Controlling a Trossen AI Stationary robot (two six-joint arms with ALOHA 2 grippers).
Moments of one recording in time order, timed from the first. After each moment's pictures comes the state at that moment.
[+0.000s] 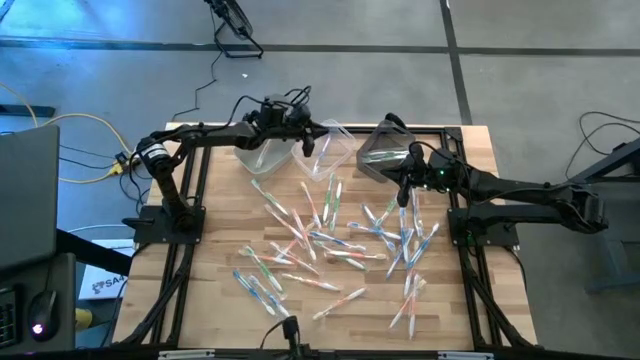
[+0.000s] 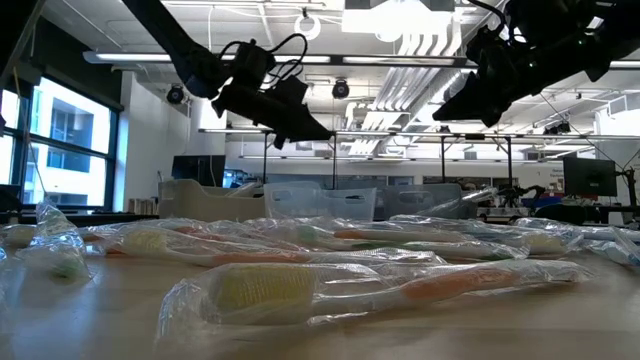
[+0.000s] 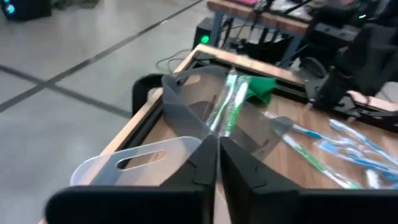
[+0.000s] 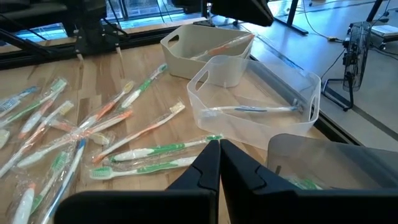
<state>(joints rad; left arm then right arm) 0.65 1.74 1.08 0.42 0.43 -0.06 -0.40 0.83 0.40 0.09 -0.05 0.03</state>
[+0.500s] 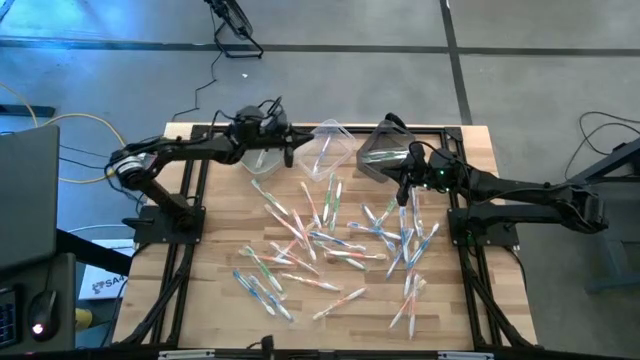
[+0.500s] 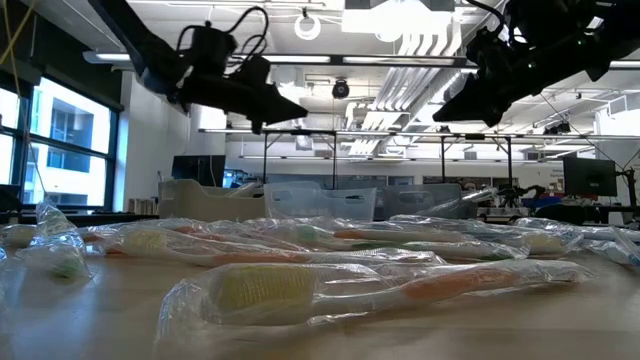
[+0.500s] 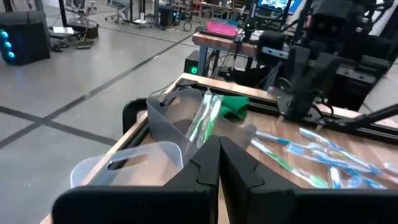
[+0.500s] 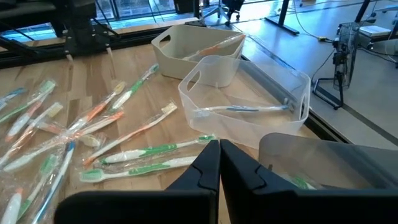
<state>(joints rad) 0.65 1.50 0.78 0.64 0.45 -0.07 -0.40 0.83 0.40 0.09 -0.01 0.03</state>
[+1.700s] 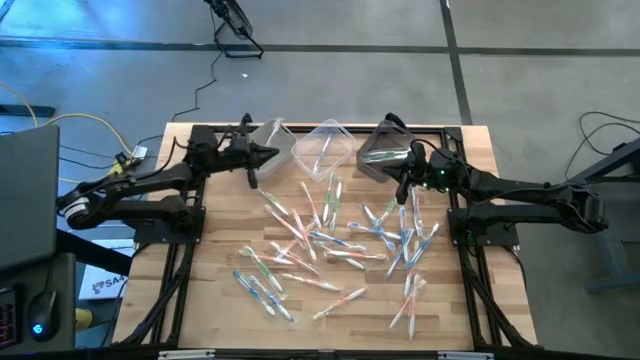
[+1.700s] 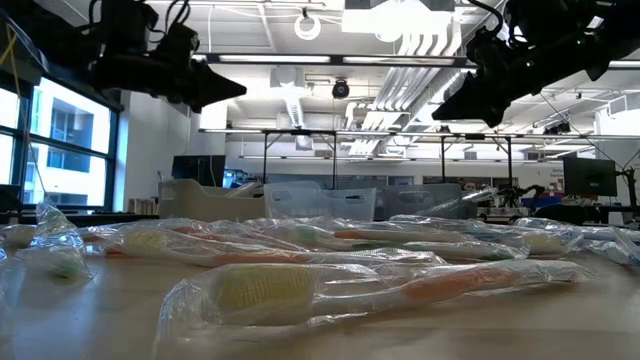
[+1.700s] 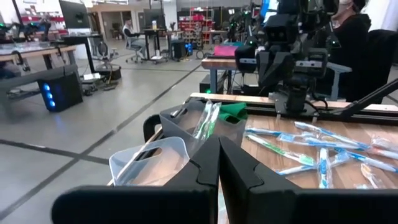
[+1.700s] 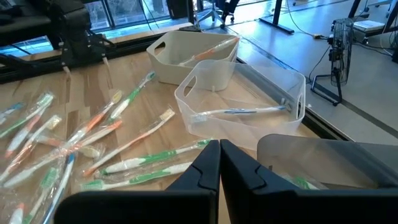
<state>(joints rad) 0.65 0.98 0.38 0.64 0.39 0.05 -0.40 0.83 0.40 0.11 0.00 0.08</state>
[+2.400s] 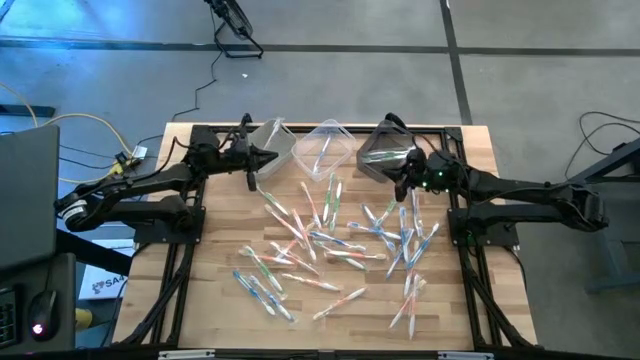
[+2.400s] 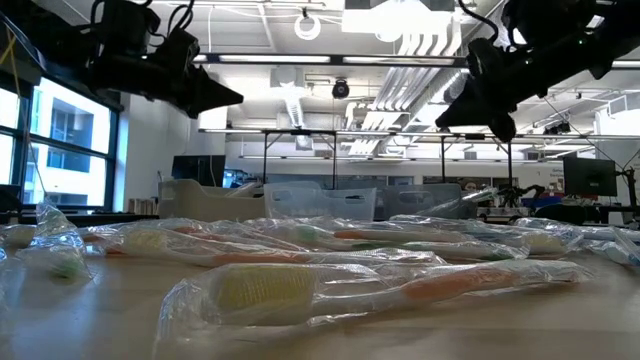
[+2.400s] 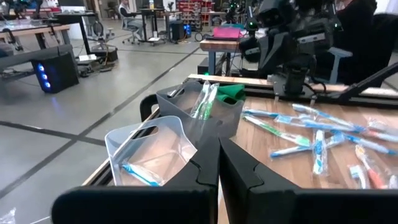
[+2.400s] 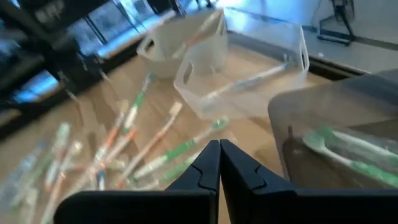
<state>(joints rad) 0.65 0.96 0.38 0.54 0.39 0.07 -0.34 0.83 0.42 0.01 0.07 0.42</state>
